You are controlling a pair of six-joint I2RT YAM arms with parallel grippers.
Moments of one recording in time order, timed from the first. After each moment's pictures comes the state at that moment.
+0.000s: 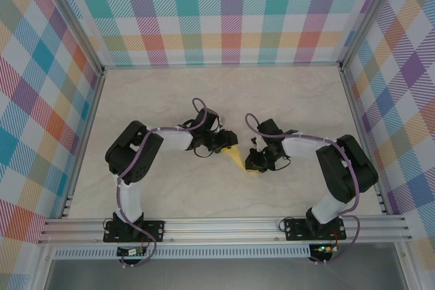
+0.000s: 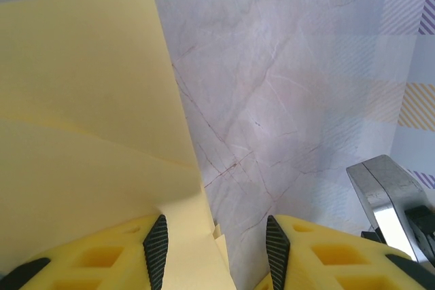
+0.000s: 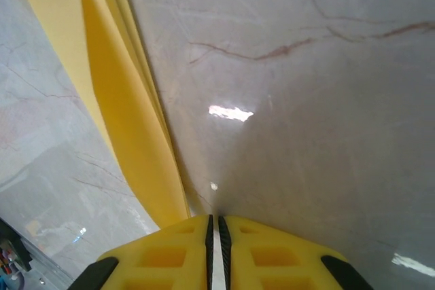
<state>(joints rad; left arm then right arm) -0.63 1.95 1.05 0.05 0.52 -0.91 0.50 1.63 0.77 -0.48 -0.49 0.55</state>
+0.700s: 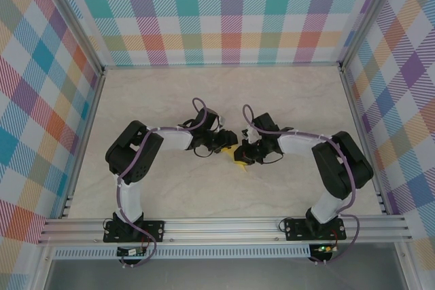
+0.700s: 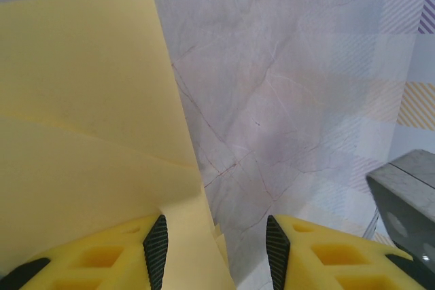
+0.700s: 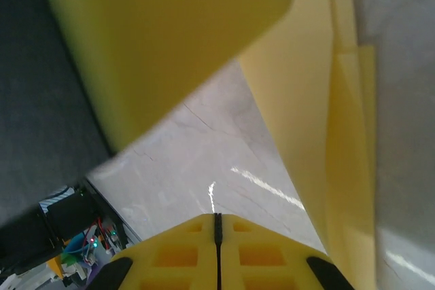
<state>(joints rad) -0.63 1.96 1.06 0.04 0.52 -0.91 0.53 1.69 0.84 -0.28 -0.71 0.69</state>
